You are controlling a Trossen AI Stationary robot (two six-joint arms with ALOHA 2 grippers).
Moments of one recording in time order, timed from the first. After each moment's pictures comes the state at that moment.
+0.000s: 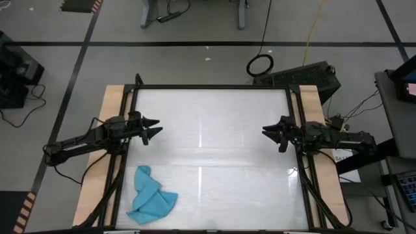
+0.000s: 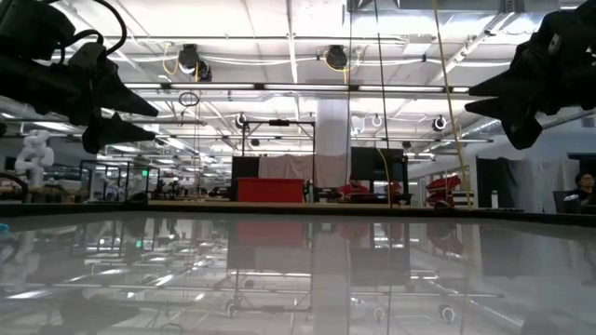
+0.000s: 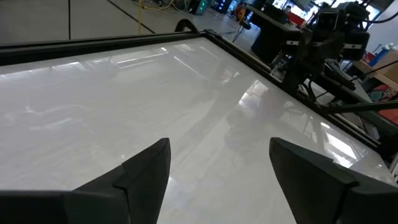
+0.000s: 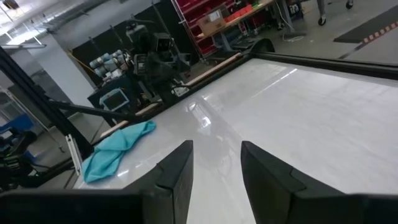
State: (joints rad) left arm 0.30 0.05 0.10 -0.29 -0.03 -0.49; right arm -0.02 0.00 0.10 -0.19 0.18 0.53
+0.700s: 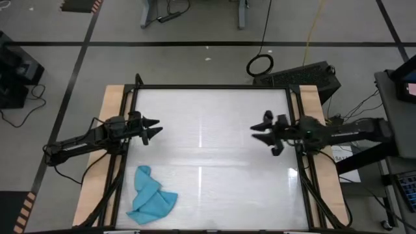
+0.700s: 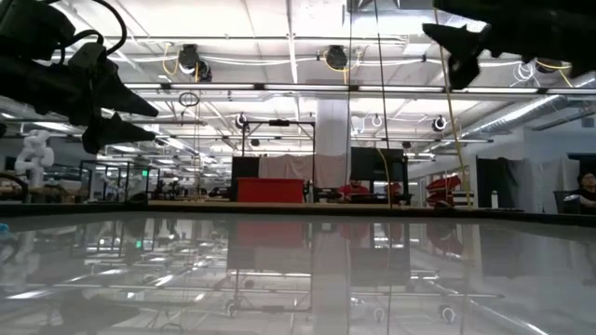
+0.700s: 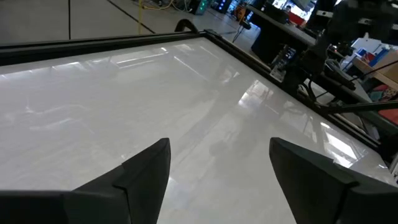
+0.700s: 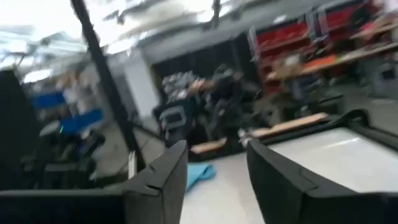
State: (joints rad) left arm 0.29 0.05 0.10 -0.29 -0.03 -0.49; right arm 0.00 0.72 0.27 0.60 -0.08 0.31
